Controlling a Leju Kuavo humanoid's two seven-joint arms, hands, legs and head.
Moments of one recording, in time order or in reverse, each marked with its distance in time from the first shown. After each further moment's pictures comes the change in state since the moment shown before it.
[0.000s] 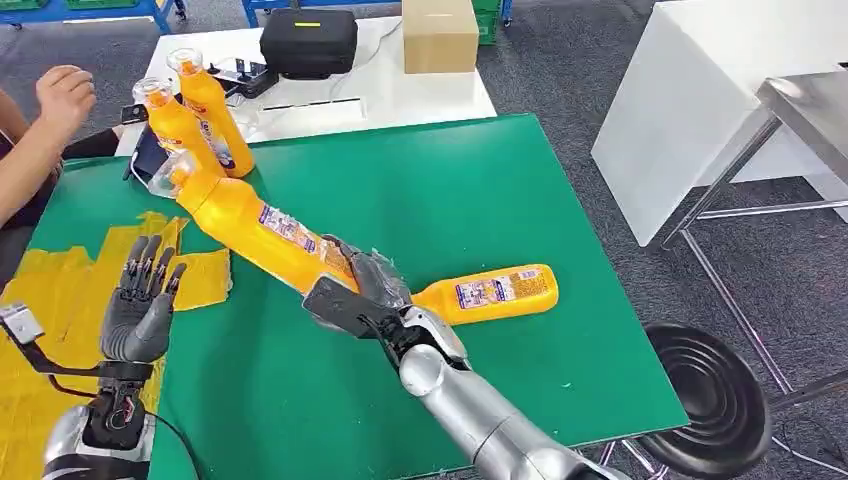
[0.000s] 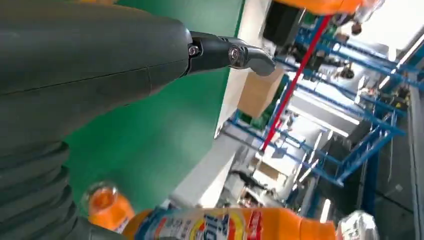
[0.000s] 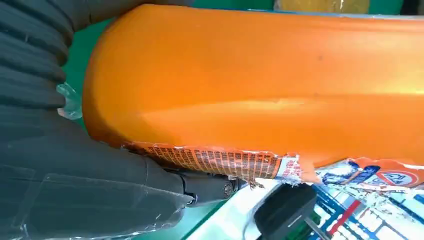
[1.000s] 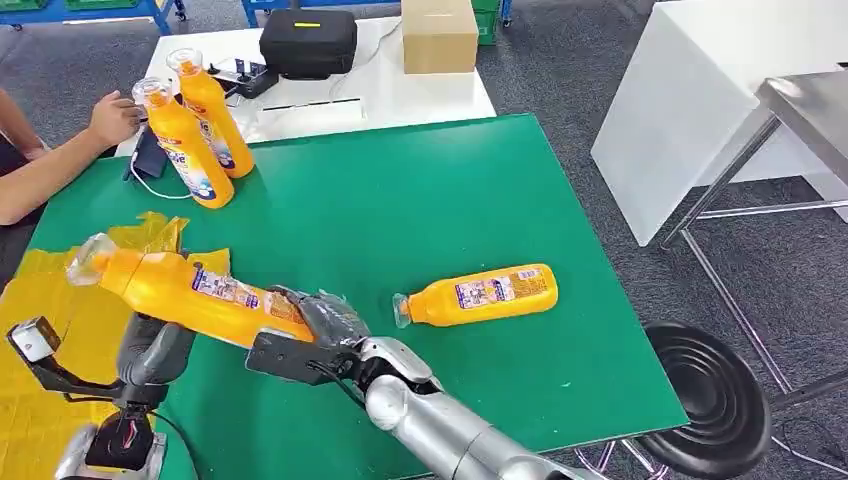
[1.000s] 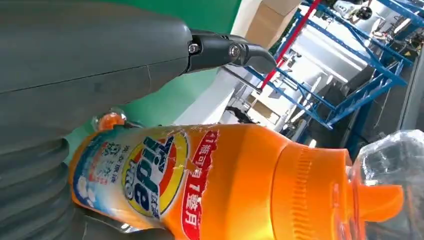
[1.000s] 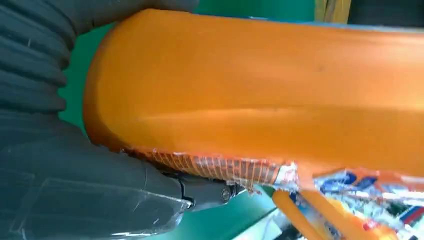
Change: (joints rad) left arm 0.072 0.040 -0.129 -0.032 0.299 -0.107 0.088; right arm -0.005 0.053 0.225 0.076 -0.041 0.073 0.039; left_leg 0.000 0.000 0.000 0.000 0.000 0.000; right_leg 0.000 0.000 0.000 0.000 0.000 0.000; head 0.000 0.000
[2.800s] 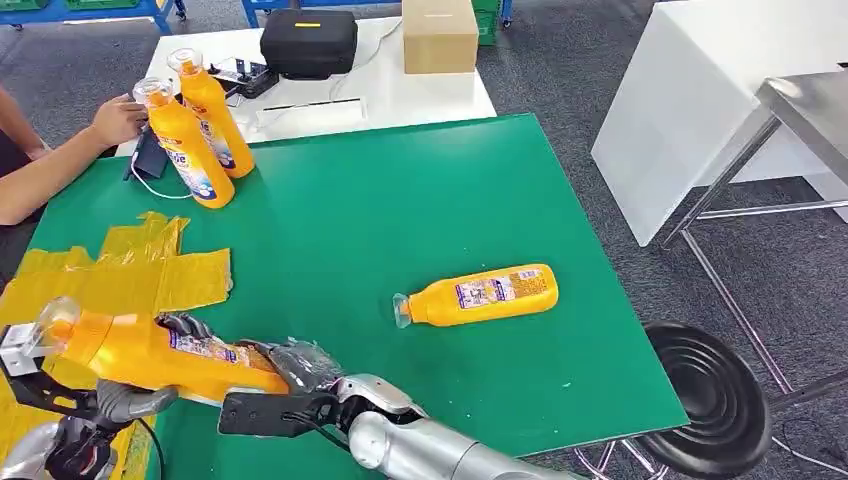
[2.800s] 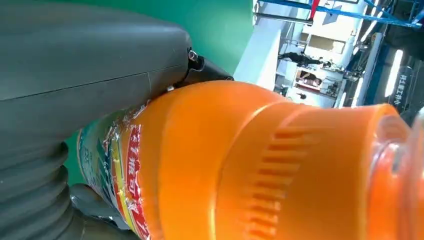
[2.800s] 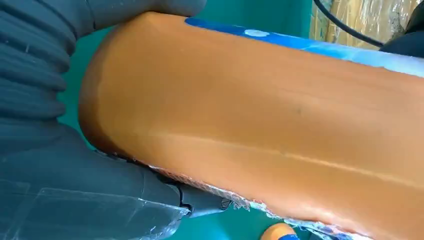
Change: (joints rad) left arm 0.023 0.283 -0.193 -0.014 -0.180 -0.243 -0.161; right arm -0.012 0.000 0.287 0.040 -0.201 -0.001 -0.008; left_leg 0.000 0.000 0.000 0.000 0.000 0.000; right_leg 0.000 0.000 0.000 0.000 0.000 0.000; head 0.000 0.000
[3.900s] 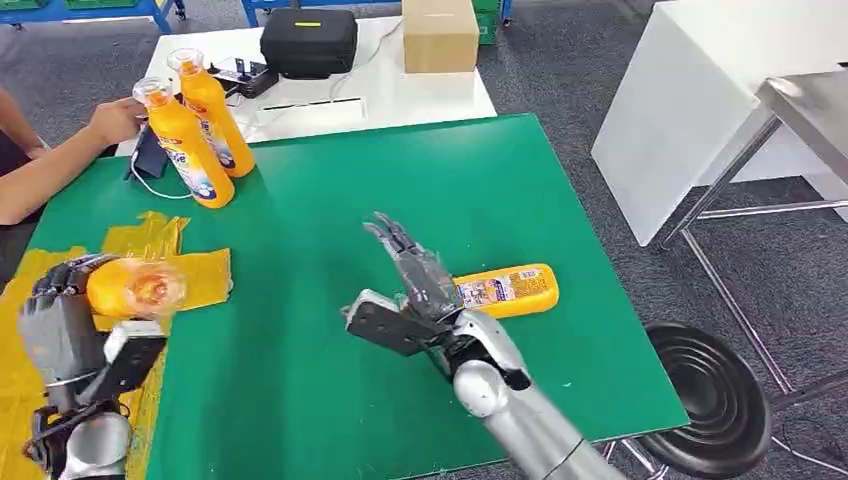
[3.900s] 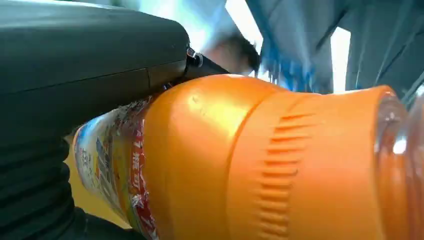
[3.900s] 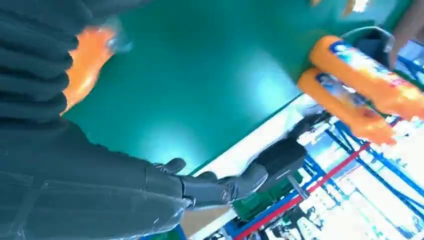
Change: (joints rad) left arm 0.032 -0.398 0.325 -0.275 -1.752 1.445 -0.165; right arm 0.164 -0.311 -0.520 -0.602 0.396 0.056 0.085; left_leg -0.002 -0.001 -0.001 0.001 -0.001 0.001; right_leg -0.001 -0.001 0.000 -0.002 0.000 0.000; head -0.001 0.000
